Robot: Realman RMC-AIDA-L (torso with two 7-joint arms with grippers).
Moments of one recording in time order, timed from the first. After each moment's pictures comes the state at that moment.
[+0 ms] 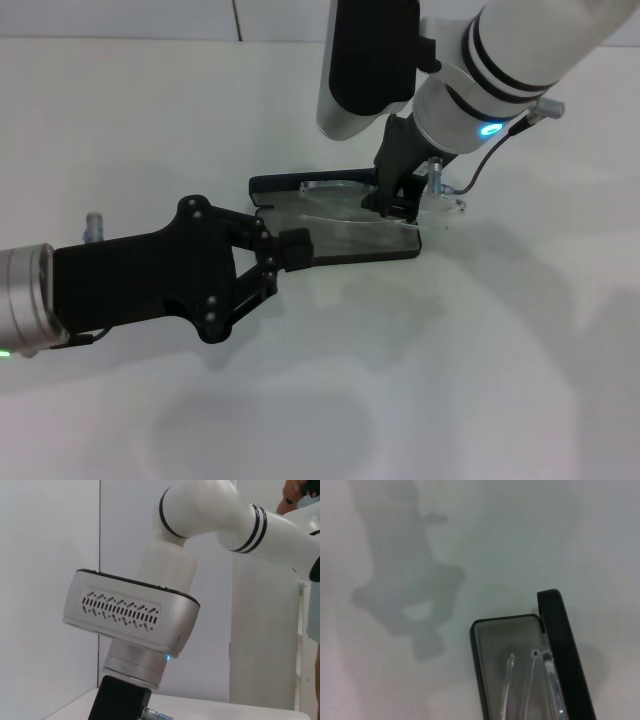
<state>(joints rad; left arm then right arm) -0.18 -2.08 1.23 1.01 1.42 1.66 -1.25 1.01 2.03 -1.78 -1.14 -2.44 -1.30 2.36</state>
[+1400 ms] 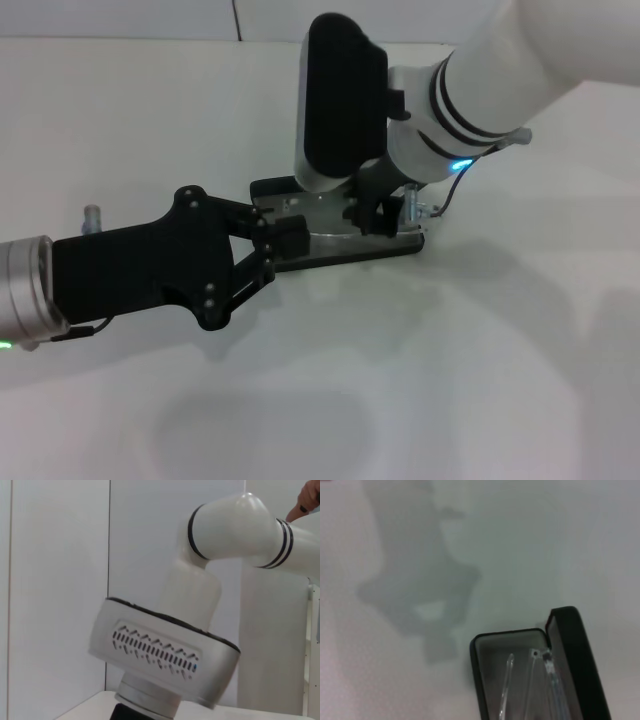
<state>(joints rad) -0.20 -2.08 1.21 0.98 1.42 1.66 -1.24 0.98 2.03 -1.96 -1.15 -2.47 -1.15 2.40</state>
